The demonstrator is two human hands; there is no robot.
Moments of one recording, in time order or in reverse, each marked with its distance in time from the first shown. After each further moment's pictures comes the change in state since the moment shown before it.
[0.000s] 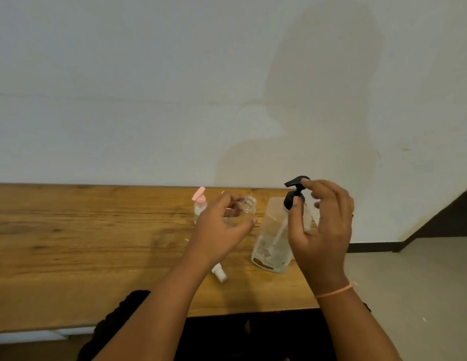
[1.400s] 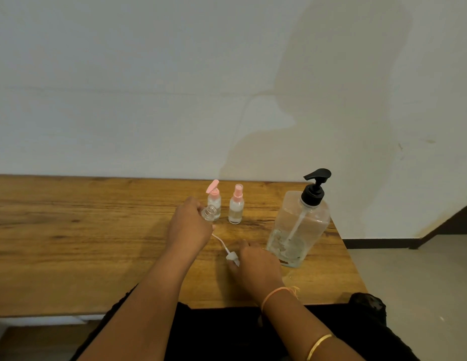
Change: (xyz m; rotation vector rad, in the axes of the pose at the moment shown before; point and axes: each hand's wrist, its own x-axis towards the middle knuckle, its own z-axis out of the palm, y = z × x) left_hand 0.009 -0.032 -0.040 0.416 0.184 -0.415; right_hand -0.087 -0.017 0.077 -0.381 -1.301 0.277
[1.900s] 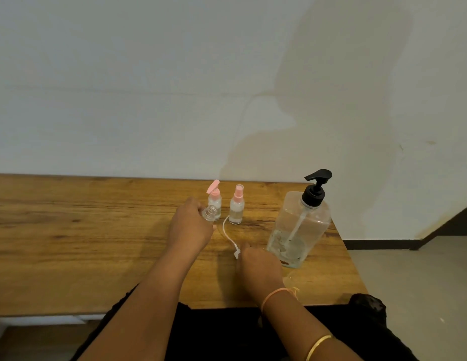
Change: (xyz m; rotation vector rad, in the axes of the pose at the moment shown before) left_hand -0.002 0.001 -0.002 0.001 0.002 0.006; right_hand 0.003 0.002 0.005 -0.050 0.002 0.023
